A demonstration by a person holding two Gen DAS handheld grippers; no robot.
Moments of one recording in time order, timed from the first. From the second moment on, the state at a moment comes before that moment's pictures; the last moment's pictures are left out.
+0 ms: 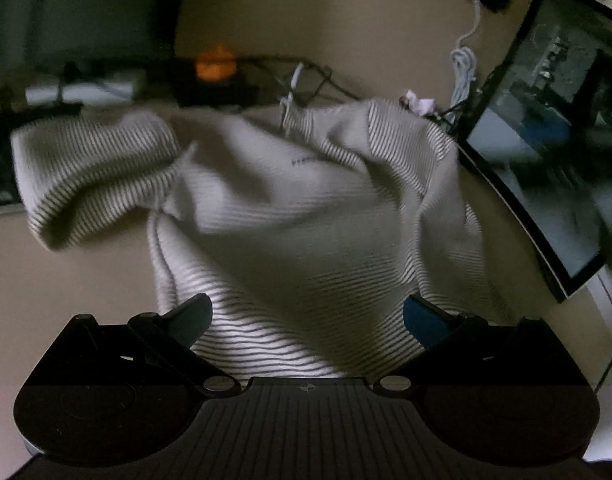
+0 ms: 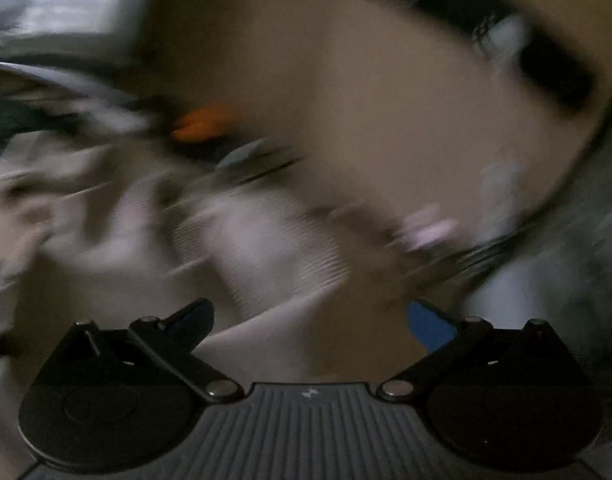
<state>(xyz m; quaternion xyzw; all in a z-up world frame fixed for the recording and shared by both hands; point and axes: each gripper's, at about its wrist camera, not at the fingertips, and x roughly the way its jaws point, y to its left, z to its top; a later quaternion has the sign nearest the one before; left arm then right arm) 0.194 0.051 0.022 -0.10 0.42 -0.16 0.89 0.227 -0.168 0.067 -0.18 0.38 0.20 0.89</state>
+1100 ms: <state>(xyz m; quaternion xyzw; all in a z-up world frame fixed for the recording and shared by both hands) 0.060 0.112 0.053 0.06 0.41 -0.08 0.91 0.096 -0.212 0.020 -0.30 0.39 0.19 0.85</state>
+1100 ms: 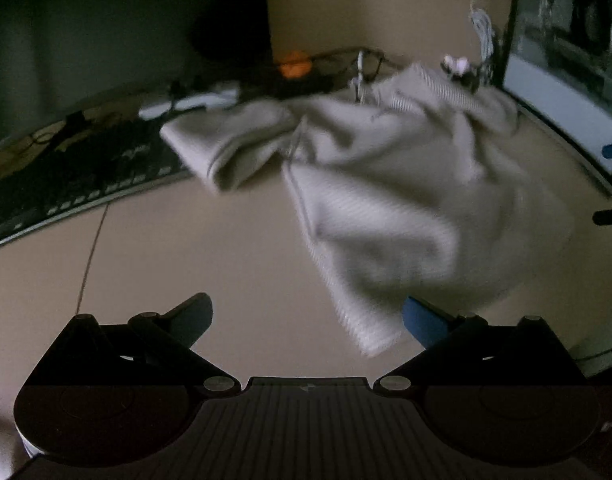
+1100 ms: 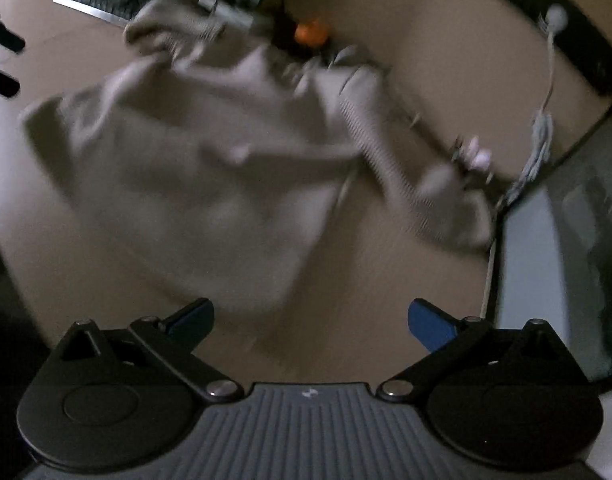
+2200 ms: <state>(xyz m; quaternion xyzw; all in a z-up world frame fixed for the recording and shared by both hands) 0.068 0.119 0.046 0.08 0.41 -0.03 0.91 0.069 -0.179 -0.010 -0.32 0.35 0.18 0.86</state>
